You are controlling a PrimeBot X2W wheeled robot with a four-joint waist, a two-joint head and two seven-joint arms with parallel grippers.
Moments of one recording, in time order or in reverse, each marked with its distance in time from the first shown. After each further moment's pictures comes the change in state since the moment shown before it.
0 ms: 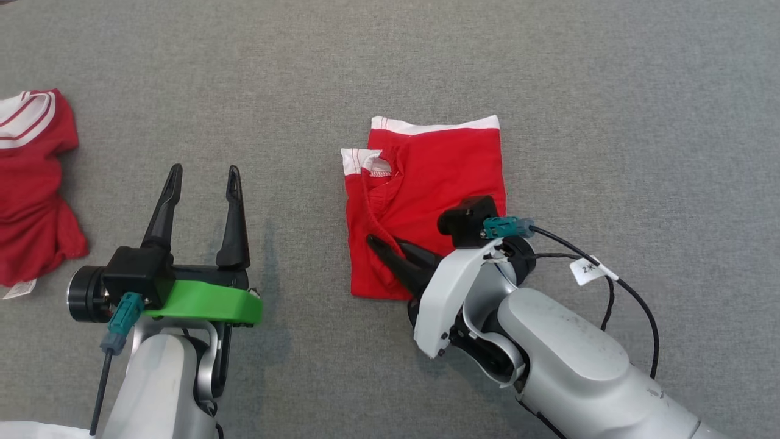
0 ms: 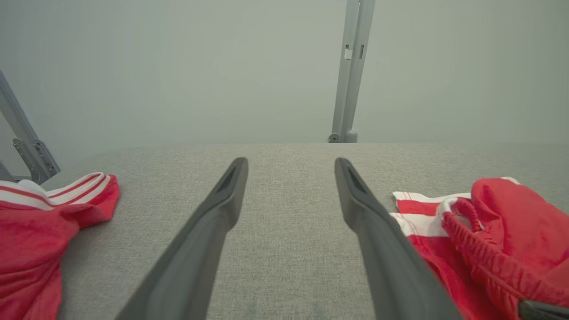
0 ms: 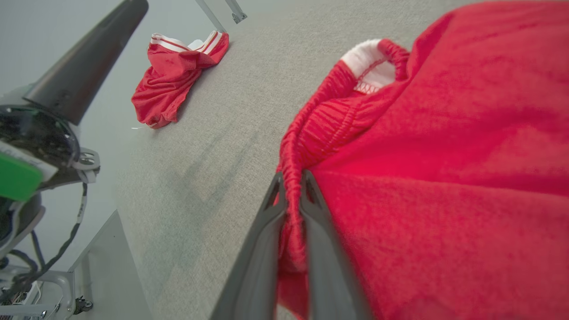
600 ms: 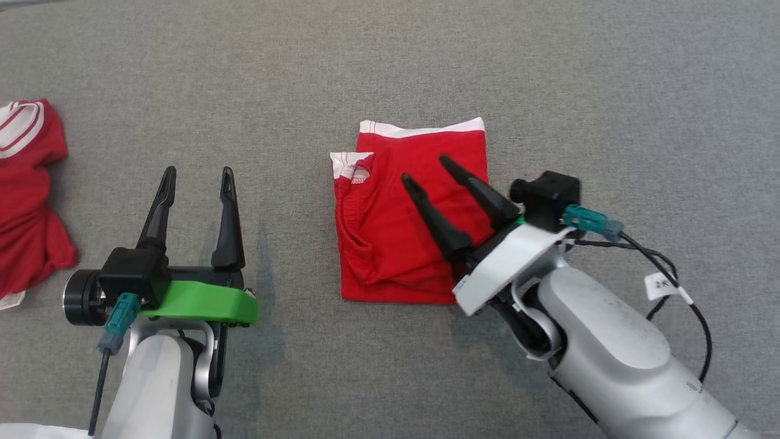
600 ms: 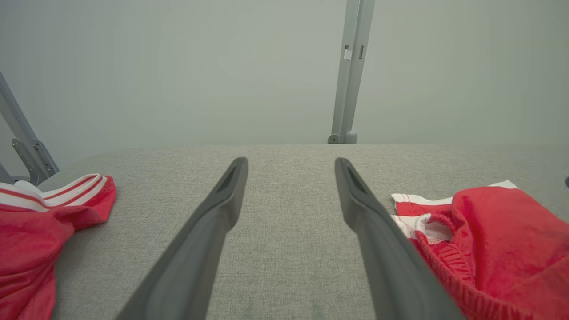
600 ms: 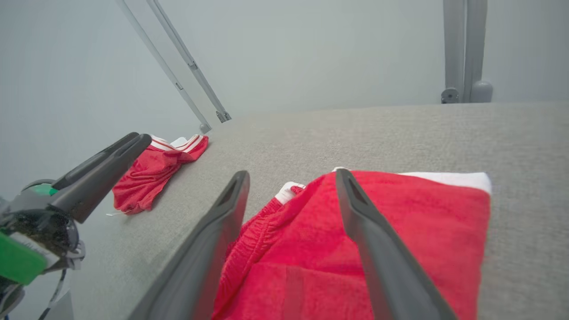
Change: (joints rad) left arm 0.001 -0.020 0.033 0.016 0.025 -0.008 0.000; right arm -0.009 -0.042 -0.071 -0.020 -0.045 0.000 -0.277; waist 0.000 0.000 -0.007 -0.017
